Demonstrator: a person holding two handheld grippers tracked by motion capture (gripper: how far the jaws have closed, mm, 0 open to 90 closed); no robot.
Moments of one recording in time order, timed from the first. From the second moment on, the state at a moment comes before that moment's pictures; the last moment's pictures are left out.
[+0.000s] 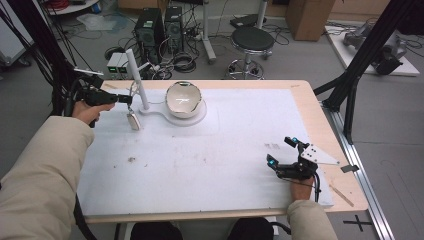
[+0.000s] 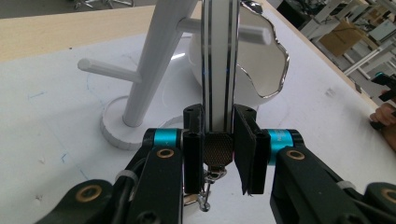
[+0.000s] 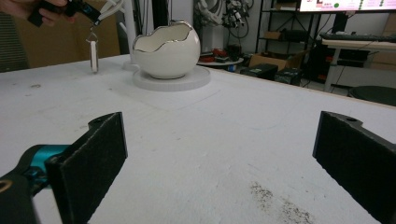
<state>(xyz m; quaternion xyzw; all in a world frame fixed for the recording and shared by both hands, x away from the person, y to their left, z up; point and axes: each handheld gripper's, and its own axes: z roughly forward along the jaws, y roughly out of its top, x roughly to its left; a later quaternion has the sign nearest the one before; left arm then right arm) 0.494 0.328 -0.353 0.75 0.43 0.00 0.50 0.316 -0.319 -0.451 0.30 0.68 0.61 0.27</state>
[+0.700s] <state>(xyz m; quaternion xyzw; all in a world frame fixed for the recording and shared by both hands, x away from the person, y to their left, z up) 0.457 0.323 -0.346 0.72 0.37 0.17 0.57 0.317 -0.319 -0.451 0.30 0.69 0.61 0.26</state>
